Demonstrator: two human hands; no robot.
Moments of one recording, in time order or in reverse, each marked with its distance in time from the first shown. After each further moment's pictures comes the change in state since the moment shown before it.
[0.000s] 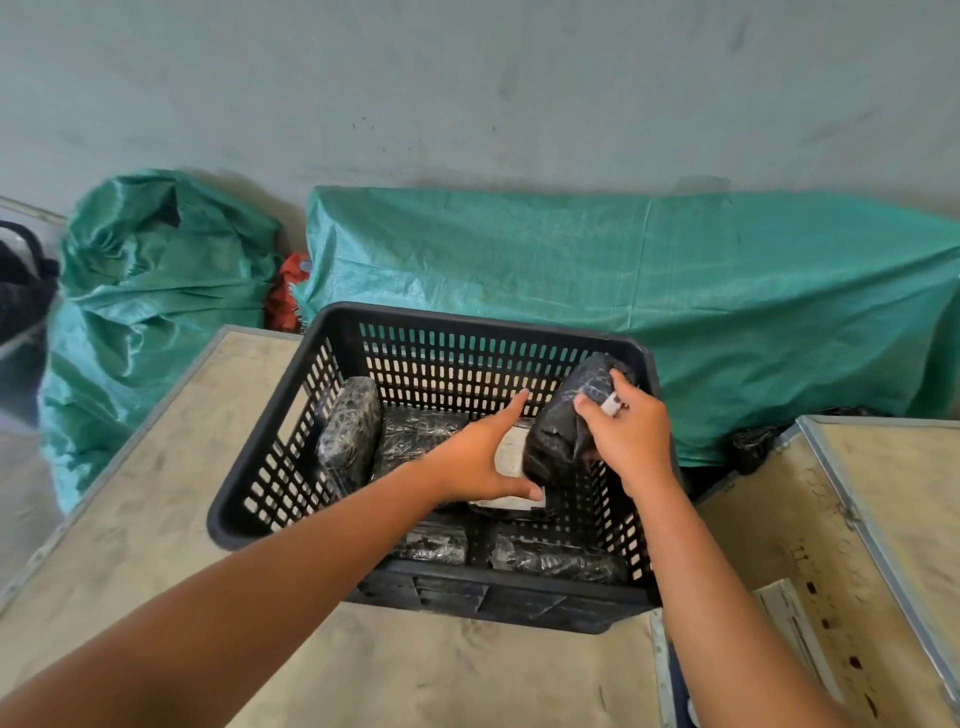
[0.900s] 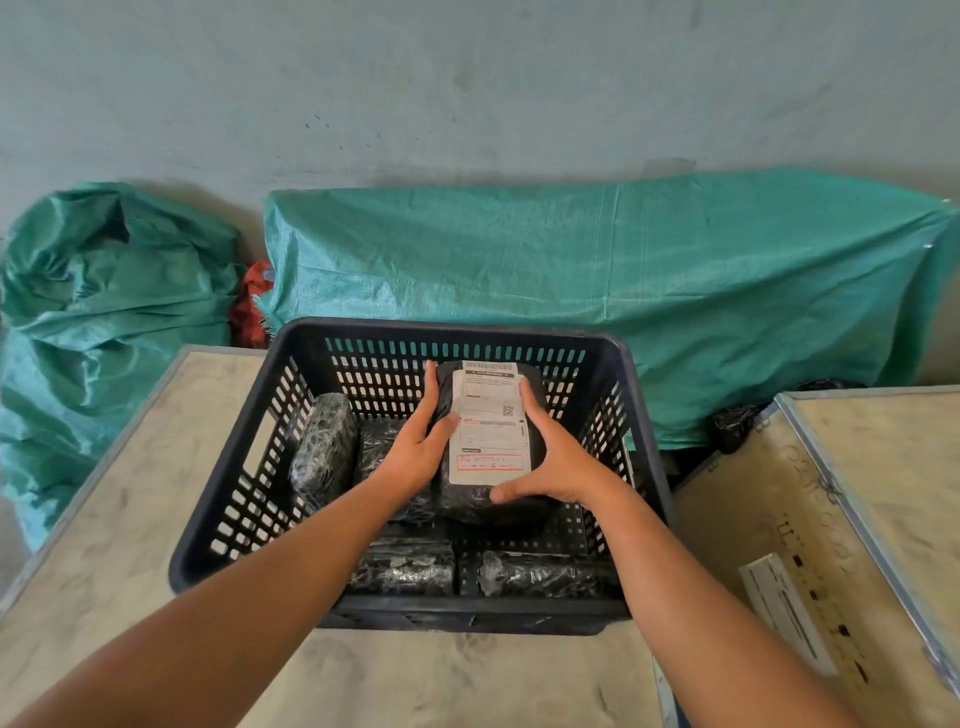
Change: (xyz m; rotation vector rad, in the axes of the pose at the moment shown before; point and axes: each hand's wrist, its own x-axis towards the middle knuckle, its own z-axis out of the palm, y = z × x) left_hand 0.004 -0.034 -0.015 -0.555 0.345 -0.158; right_hand 0.009 0.041 0.039 -0.114 -0.733 -0.082
